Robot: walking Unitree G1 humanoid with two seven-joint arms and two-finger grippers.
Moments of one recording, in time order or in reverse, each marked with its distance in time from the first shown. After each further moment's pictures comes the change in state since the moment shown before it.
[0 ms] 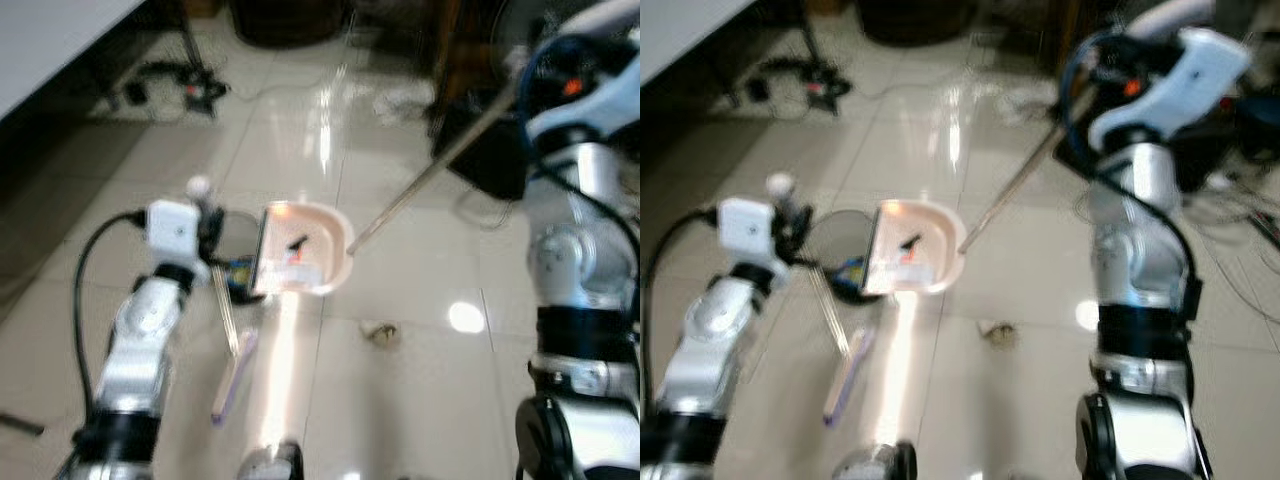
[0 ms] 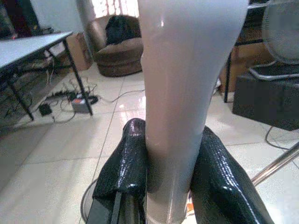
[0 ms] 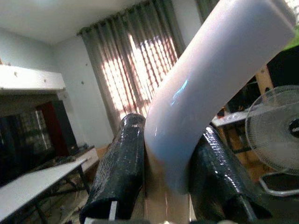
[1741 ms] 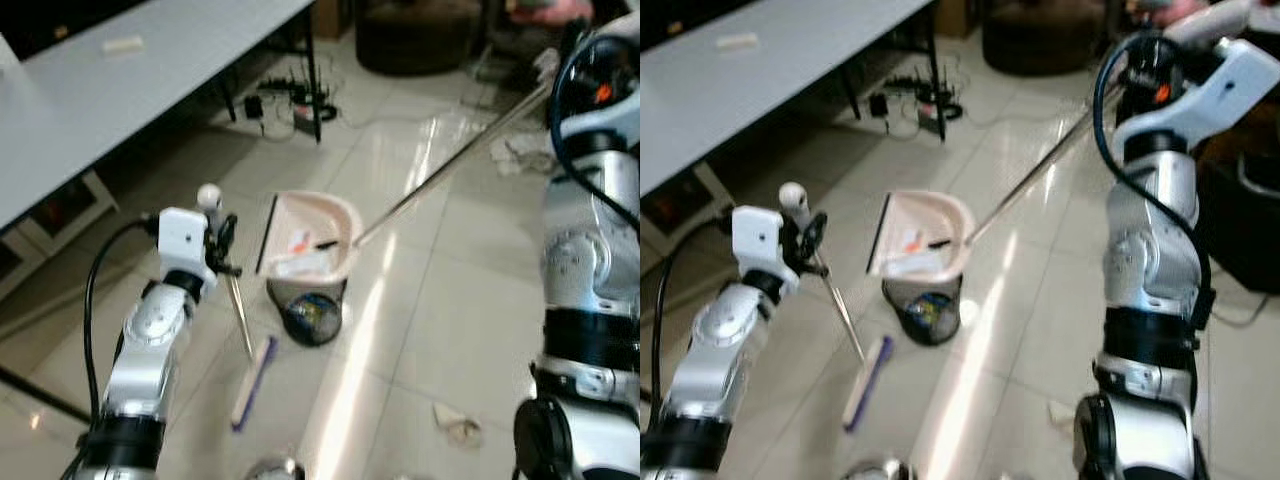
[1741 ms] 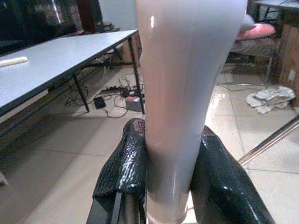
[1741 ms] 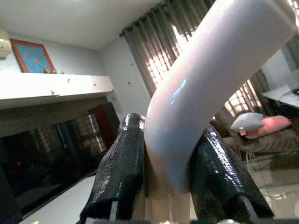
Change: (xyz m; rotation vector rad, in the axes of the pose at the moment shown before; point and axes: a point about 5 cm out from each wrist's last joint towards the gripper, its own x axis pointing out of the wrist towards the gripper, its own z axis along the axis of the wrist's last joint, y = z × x) left arm -0.003 -0.003 -0.008 -0.024 0.024 -0.039; right arm -0.005 -0.011 0.003 0.040 -0.033 -0.053
